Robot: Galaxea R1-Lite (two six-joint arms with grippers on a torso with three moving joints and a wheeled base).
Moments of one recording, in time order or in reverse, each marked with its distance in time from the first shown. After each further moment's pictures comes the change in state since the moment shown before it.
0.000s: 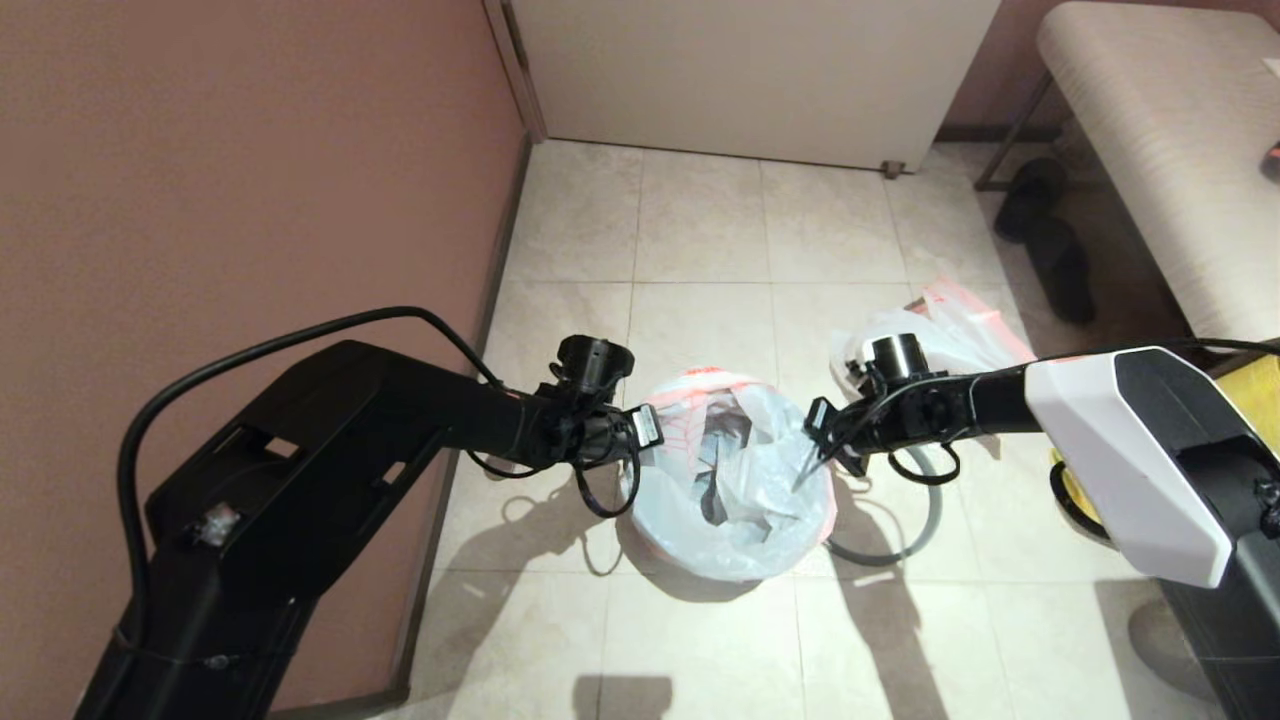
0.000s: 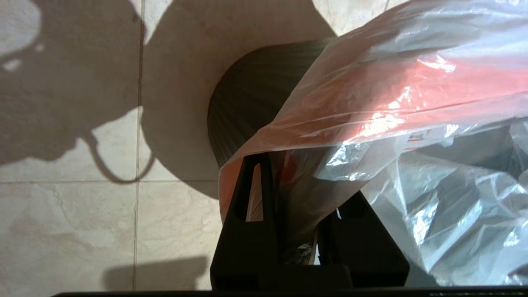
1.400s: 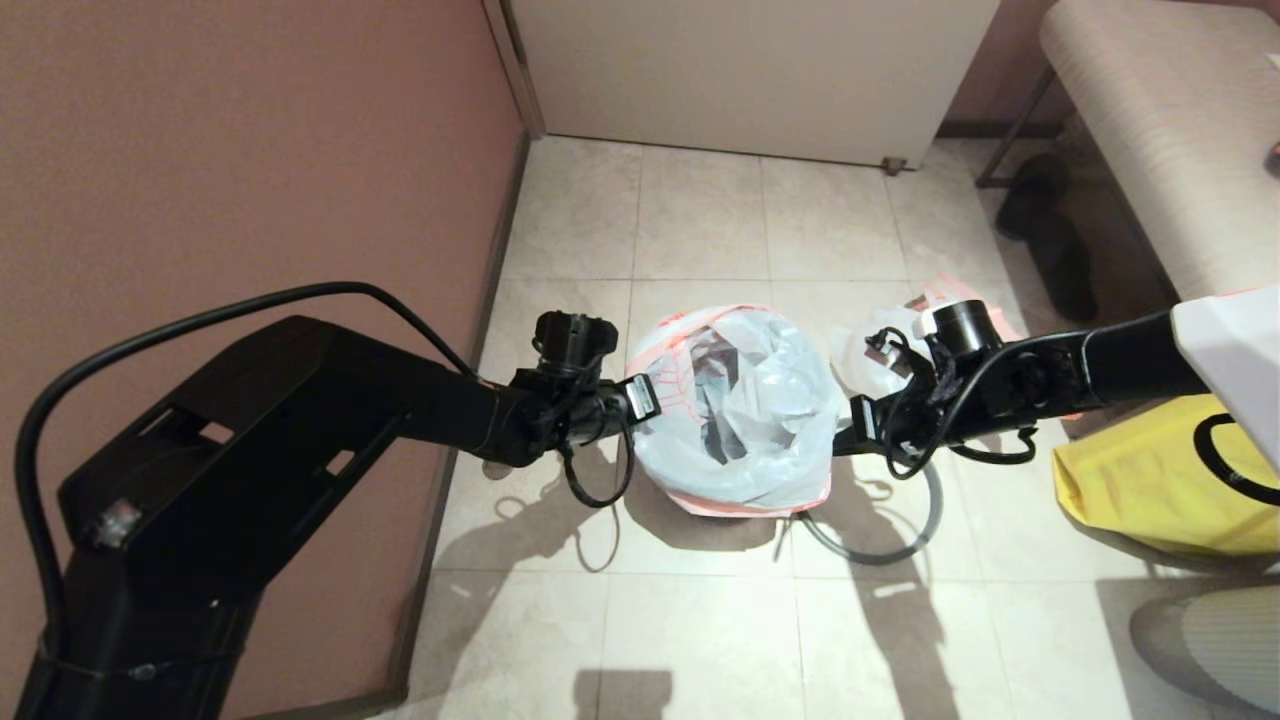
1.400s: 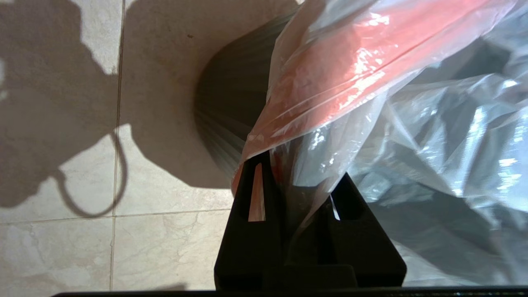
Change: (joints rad) left arm -0.004 -0.129 0.135 -0.174 -0.009 0.006; right arm -0.044 -0.335 0.352 0.041 0.105 -0.459
